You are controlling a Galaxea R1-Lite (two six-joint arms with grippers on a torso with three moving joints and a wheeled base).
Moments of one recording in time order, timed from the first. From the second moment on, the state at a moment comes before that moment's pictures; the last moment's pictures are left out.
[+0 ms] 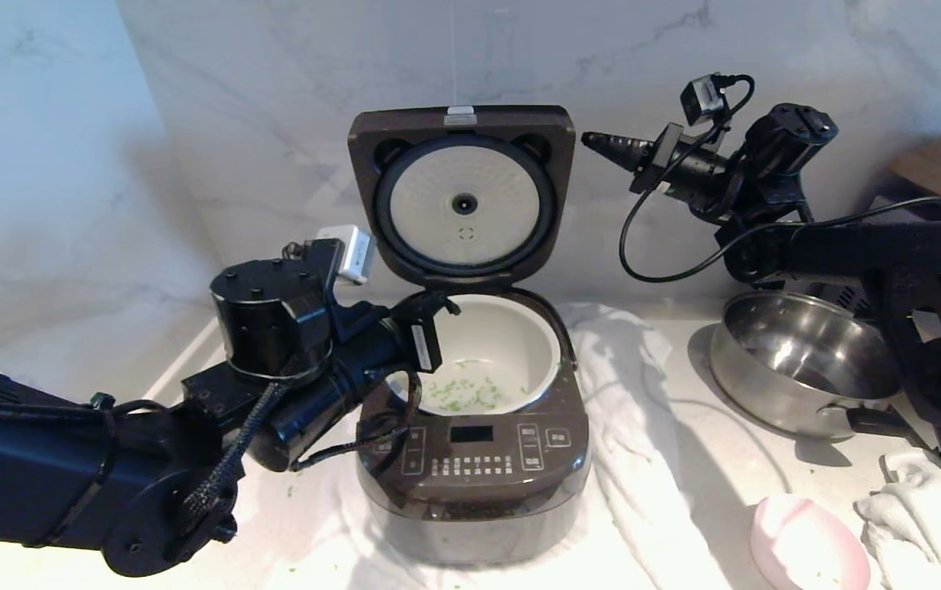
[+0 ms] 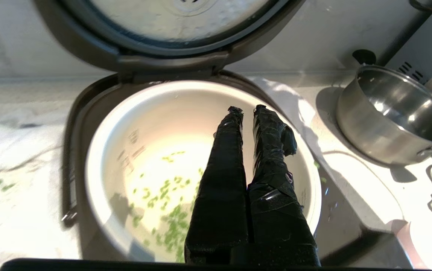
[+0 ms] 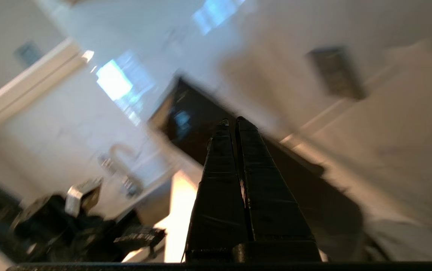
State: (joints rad) left arm -0.66 1.77 -0.74 -0.98 0.18 -0.24; right arm 0.13 2.41 -2.01 -0.98 1.01 0.97
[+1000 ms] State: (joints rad) left arm -0.54 1.75 -0.94 -0.97 0.23 -0.25; right arm 0.15 2.41 -1.86 -1.12 1.12 1.02
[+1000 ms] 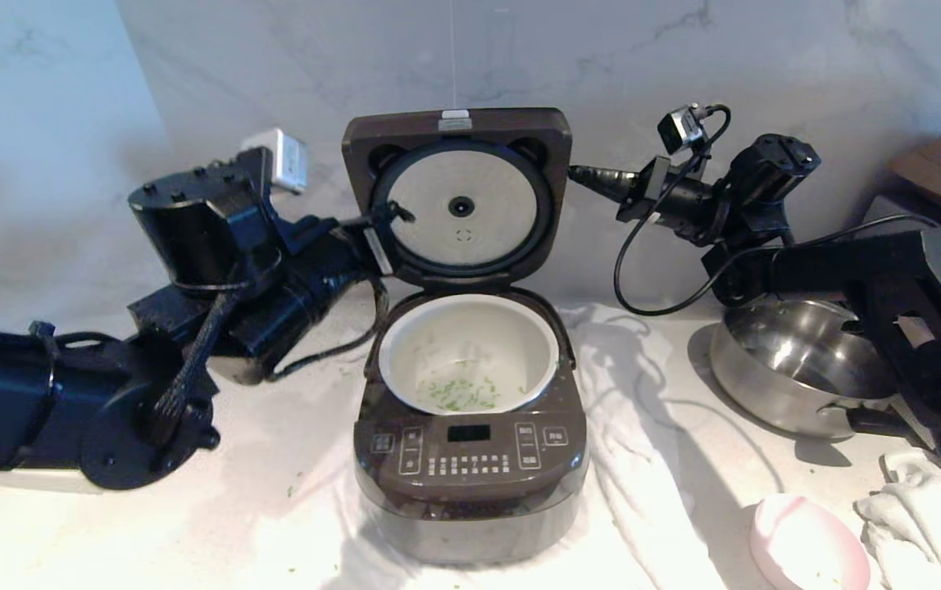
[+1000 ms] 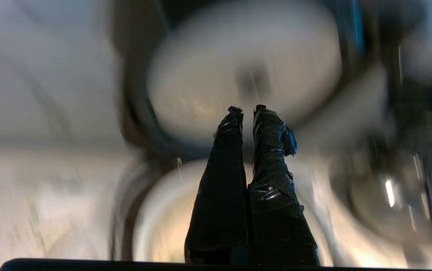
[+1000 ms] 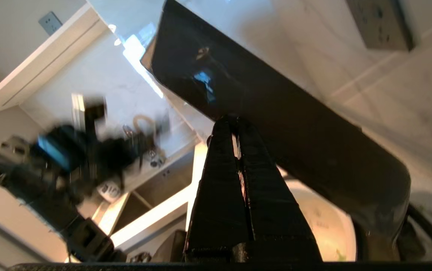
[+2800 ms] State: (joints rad) left arm -0.65 2.04 -1.47 -0.86 0.52 0.18; right arm 0.10 1.95 -1.34 -1.26 1.14 1.13
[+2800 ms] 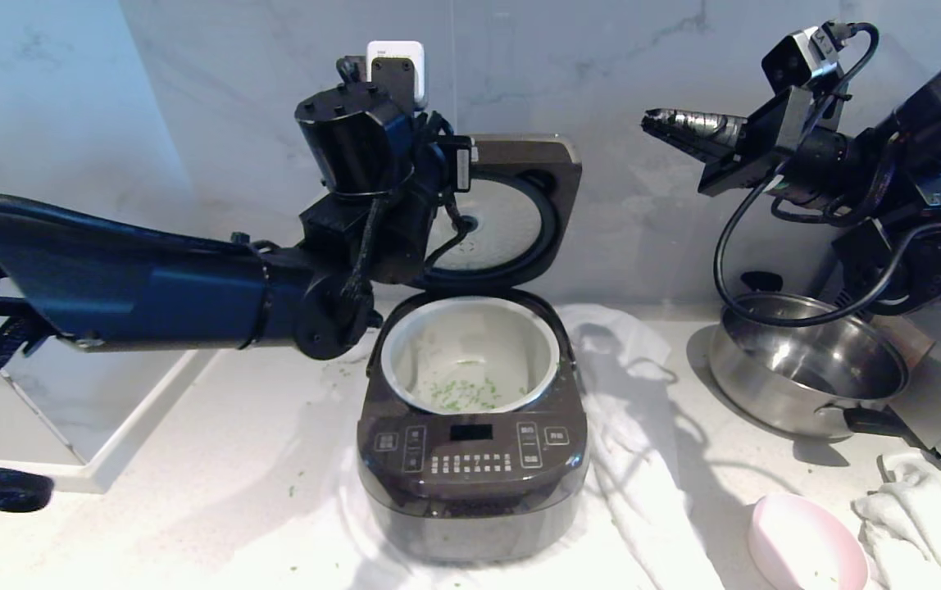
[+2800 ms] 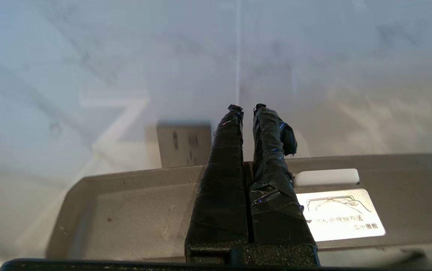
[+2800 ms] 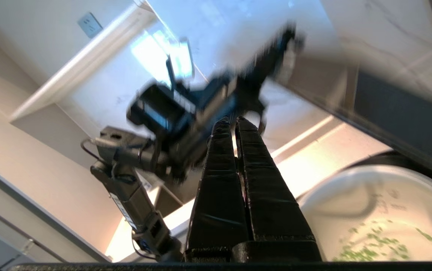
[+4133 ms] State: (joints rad) left arm -0.72 1.72 -0.85 -0.89 0.45 0.08; right arm 0.36 1.93 -1.81 0.32 0.55 0.61
